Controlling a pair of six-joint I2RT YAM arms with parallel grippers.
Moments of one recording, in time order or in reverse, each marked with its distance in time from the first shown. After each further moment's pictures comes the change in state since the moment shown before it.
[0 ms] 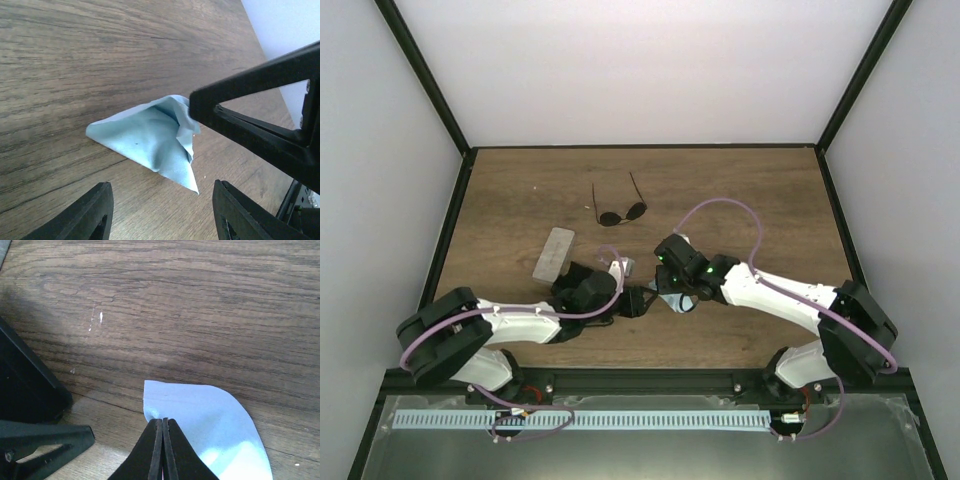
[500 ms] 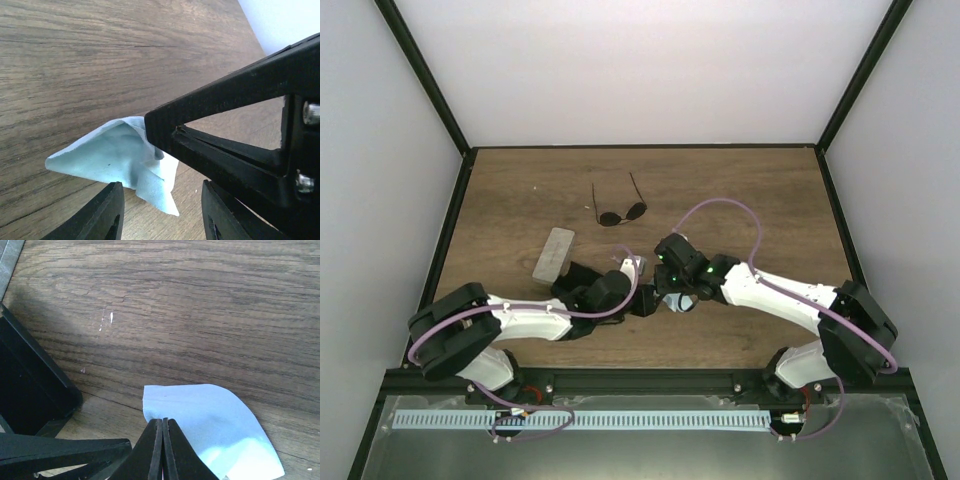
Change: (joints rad) left arm -0.068 0.060 0.093 -0.032 -0.086 0.021; right arm 0.000 0.000 0.000 0.021 -0.034 -0.003
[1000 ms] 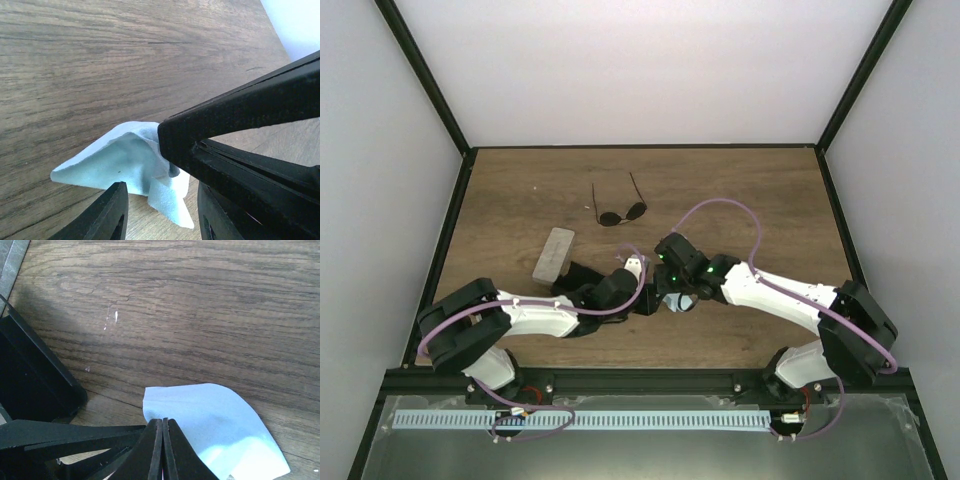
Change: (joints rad) left arm -0.003 0.059 0.048 -0.042 -0.031 0.011; right arm 0.000 0.000 0.000 0.006 -0.019 0.000
